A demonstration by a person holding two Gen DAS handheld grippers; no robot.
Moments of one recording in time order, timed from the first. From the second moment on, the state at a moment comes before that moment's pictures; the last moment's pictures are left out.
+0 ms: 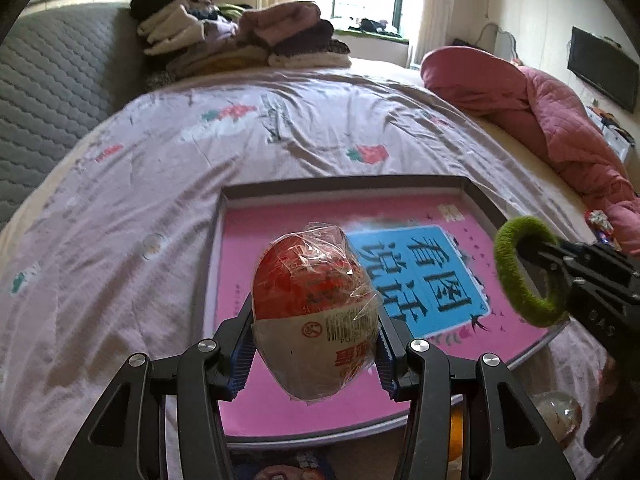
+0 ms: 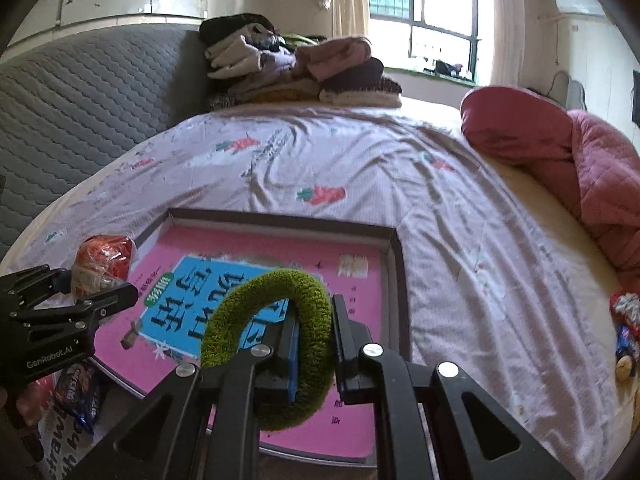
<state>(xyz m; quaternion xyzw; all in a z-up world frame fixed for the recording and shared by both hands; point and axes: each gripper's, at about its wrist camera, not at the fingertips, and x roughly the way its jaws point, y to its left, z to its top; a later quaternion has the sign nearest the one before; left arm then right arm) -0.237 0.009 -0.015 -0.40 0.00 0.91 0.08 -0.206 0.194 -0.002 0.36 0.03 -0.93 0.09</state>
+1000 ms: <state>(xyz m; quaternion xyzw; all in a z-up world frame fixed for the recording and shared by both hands) -0.247 0.014 -0.051 -0.46 0.03 0.89 0.07 -0.219 0.192 -0.042 0.42 0.04 -0.90 0.08</state>
